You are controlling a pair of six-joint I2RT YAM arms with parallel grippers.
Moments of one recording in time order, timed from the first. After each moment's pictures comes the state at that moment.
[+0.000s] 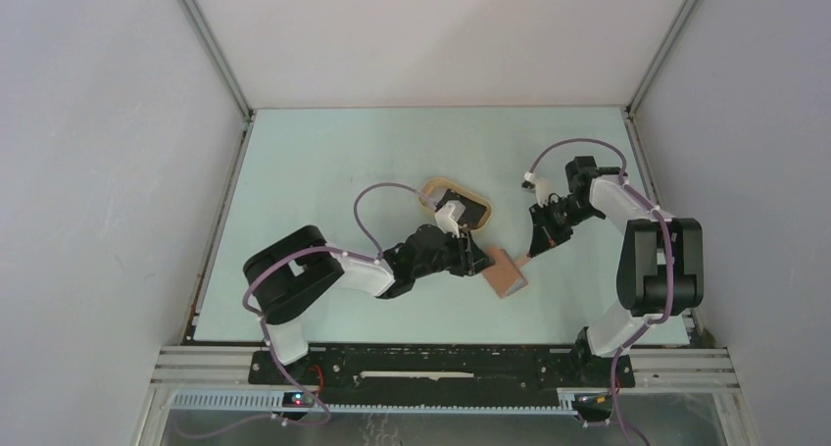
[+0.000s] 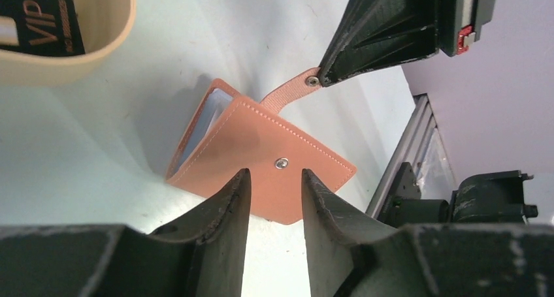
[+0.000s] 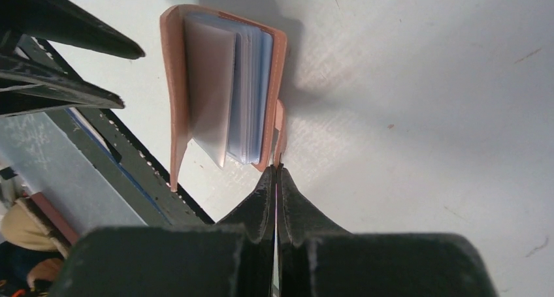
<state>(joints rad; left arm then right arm) -0.99 1.81 0.74 0.74 0.10 -0.85 0.01 1.66 1.09 -0.97 -0.63 -0.53</state>
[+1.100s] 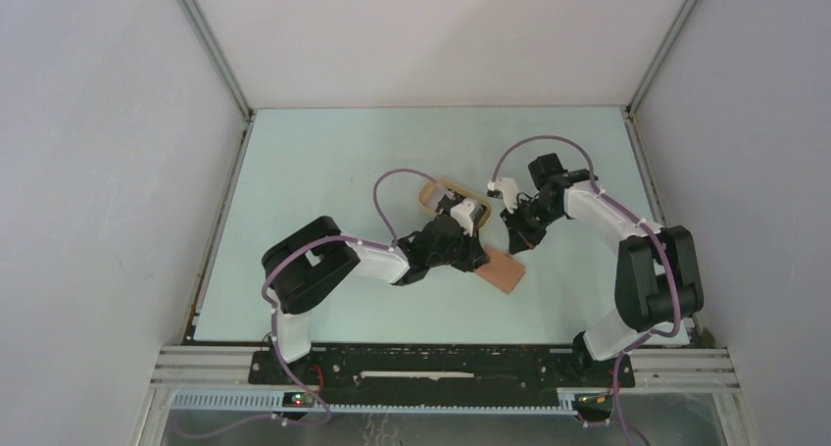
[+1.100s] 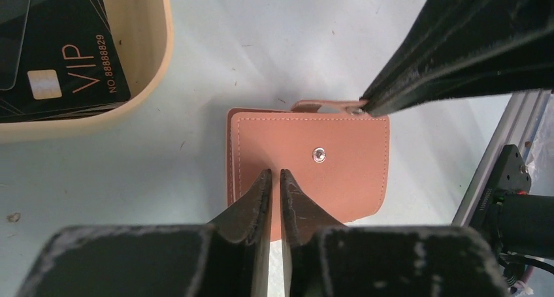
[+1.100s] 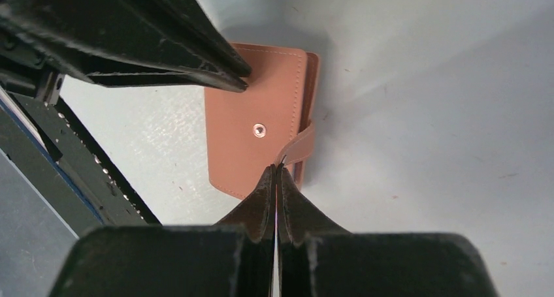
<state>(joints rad) -0.96 1.90 0.89 0.51 0.11 -0.58 0.25 1.59 1.08 -0.85 -0.51 -0.58</state>
